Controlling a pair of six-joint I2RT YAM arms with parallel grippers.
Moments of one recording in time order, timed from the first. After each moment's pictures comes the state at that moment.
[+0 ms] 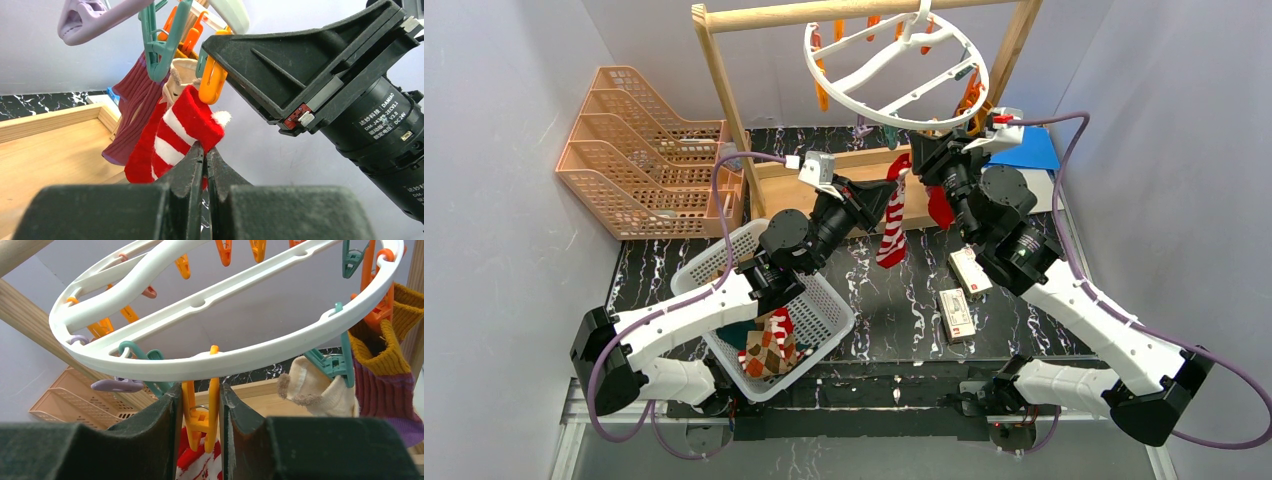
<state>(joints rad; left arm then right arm) -1.00 1.25 1.01 0.51 -0.29 -0.46 0.82 1.09 1.21 0.06 0.53 0.39</state>
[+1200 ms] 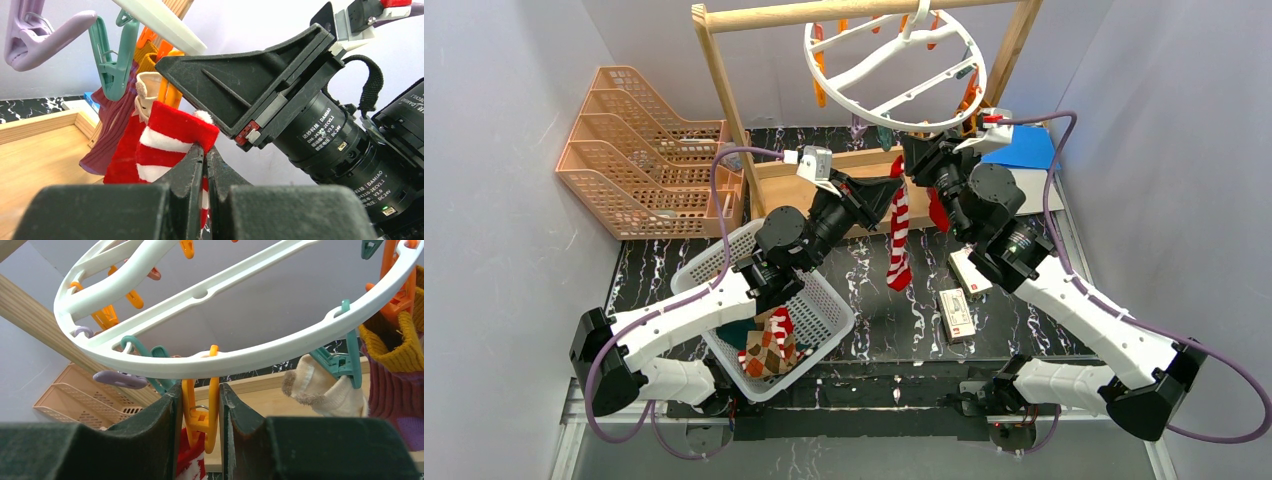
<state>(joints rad) -1.00 1.25 1.05 0.51 -0.23 -0.50 0.82 1.12 1.20 0.07 0.52 0.42</state>
